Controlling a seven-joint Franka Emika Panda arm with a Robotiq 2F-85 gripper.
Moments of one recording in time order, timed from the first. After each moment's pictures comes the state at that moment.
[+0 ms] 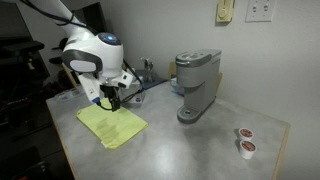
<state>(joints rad) 0.10 0.27 0.08 -2.35 0.82 2.56 -0.42</state>
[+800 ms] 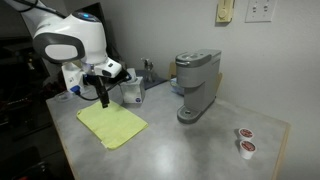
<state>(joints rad) 0.10 0.04 0.09 -2.52 0.61 2.59 -0.14</state>
